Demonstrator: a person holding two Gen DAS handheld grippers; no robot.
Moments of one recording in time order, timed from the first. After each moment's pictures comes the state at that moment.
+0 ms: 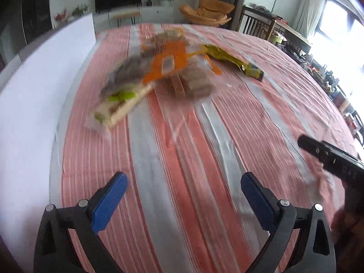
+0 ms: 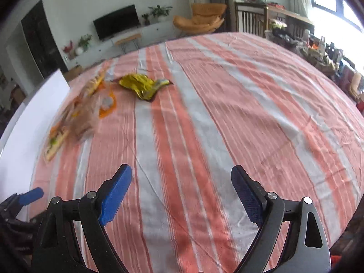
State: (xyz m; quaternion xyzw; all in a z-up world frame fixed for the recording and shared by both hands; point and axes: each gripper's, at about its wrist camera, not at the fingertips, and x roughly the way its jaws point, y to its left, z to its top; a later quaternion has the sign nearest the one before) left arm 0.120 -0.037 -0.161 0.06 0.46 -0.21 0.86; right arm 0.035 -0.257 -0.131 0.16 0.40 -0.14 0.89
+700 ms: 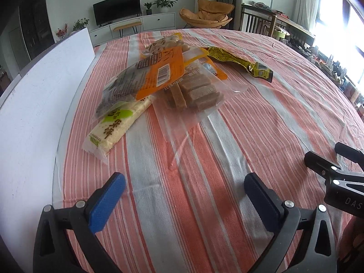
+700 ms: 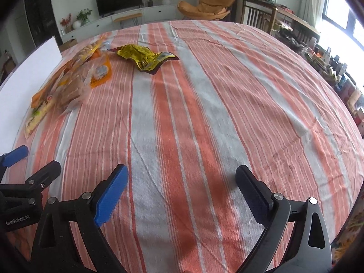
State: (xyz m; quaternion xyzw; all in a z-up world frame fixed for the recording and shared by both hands) left arm 0.134 -0.051 -0.170 0.09 0.44 -0.20 0.87; right arm 0.035 -0.248 -0.151 0.09 0.45 -0.16 0.88
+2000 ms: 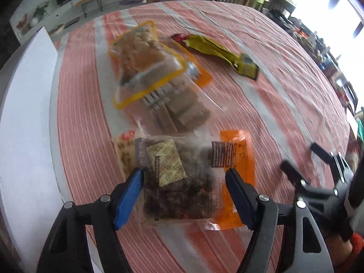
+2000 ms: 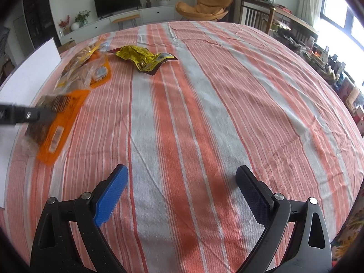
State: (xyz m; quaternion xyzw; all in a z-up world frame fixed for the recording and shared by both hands) left arm 0.187 -0.058 -0.124 0.13 0.56 -0.29 0.76; right arm 0.036 -0.245 -0.149 0.10 0.44 -0.16 0.88
